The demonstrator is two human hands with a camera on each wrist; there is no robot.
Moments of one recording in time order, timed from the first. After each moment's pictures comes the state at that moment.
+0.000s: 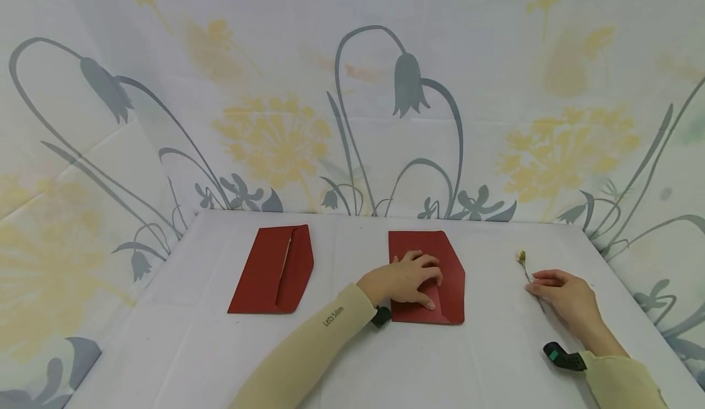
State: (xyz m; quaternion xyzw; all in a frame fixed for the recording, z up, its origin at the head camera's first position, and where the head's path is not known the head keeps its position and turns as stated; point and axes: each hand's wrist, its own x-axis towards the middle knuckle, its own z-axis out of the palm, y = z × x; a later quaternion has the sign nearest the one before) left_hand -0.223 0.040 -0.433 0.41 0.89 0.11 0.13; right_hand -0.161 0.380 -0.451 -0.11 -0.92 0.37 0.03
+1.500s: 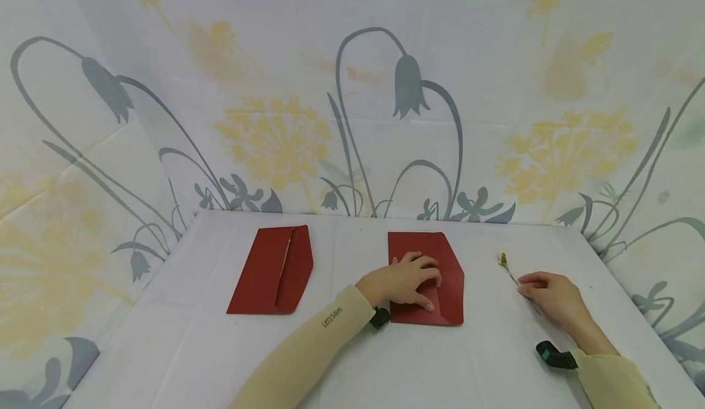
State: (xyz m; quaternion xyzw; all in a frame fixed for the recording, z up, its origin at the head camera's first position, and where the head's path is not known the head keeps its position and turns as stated) left_hand -0.224 0.038 -0.437 0.42 0.89 0.12 0.13; right_hand -0.168 0.371 -0.447 -0.05 -0.95 0.31 0.00
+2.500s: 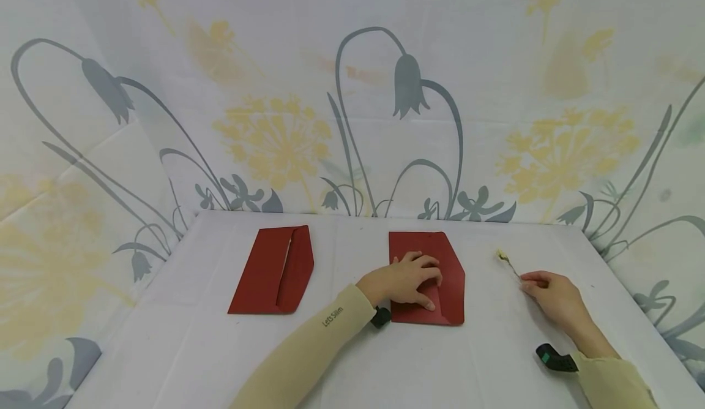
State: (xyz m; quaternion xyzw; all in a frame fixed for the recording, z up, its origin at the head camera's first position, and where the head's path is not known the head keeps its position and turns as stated) left_hand -0.224 0.038 -0.434 0.42 0.89 0.12 0.14; right_hand -0.163 0.364 -0.444 -0.03 -0.95 0.30 0.02
